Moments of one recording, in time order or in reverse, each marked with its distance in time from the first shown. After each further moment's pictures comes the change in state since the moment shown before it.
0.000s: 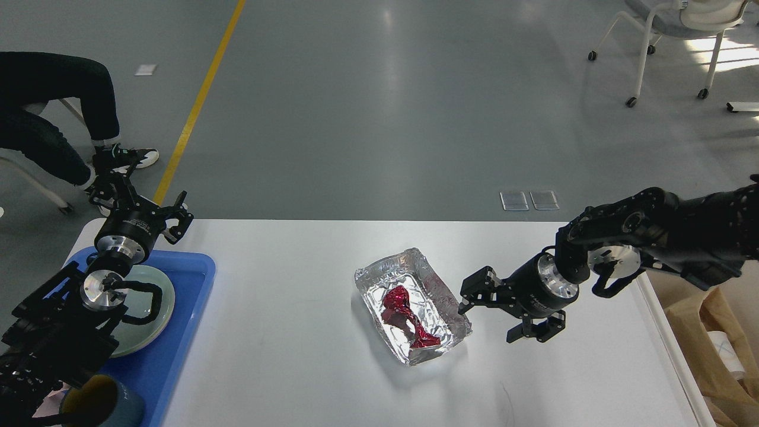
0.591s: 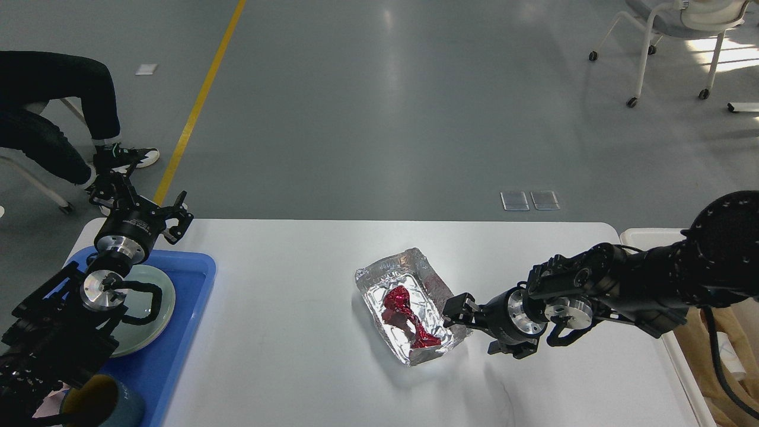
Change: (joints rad) left arm 0.000 0.000 0.000 0.000 0.000 0.000 0.000; right arm -0.163 0.093 0.045 -0.059 0.001 -0.255 -0.008
